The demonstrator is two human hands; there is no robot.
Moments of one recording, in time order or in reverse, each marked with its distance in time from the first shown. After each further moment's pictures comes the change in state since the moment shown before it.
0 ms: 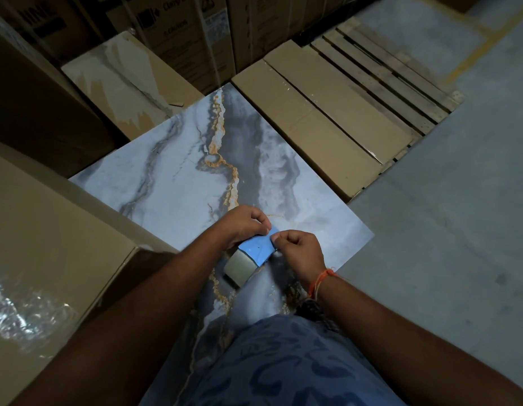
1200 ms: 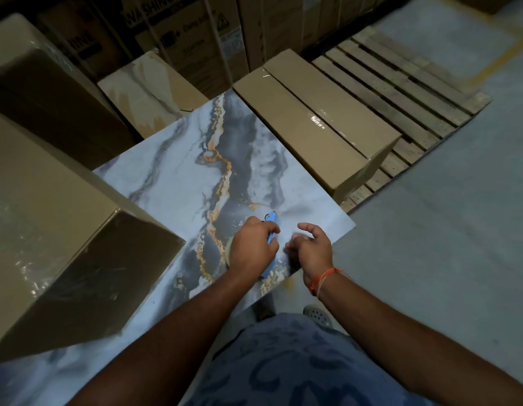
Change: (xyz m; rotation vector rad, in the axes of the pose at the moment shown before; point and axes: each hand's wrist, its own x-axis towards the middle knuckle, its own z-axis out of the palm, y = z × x) left_hand -0.066 0.002 0.130 0.607 0.589 0.255; right_hand -0.019 0.036 -0.068 0.435 0.092 0.156
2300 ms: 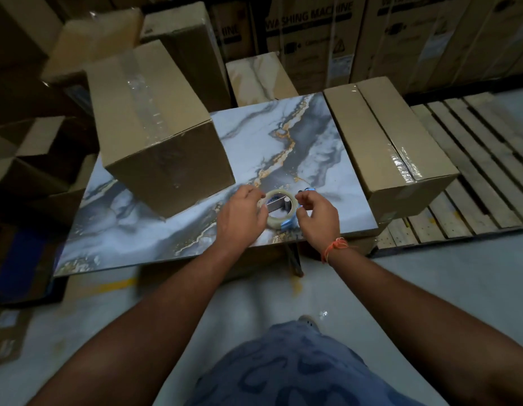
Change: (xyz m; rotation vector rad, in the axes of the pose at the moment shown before) left_hand -0.148 0.017 -0.030 0.087 0.507 -0.248; right_hand -0.060 -0.023 -0.040 -0.816 -0.505 -0.880
